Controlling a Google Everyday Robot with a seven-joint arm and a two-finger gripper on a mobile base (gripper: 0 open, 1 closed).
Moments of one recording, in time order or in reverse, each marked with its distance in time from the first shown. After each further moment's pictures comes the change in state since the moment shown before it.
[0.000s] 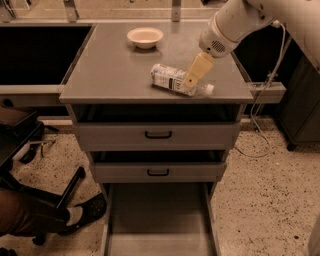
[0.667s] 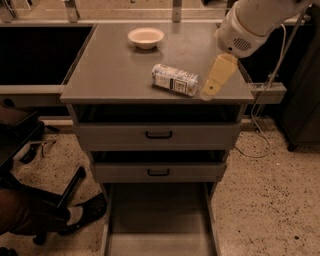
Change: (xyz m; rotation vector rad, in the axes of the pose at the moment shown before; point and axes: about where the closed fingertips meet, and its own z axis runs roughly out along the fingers) arm 0.022 0.047 -0.075 0.046 0.161 -0.053
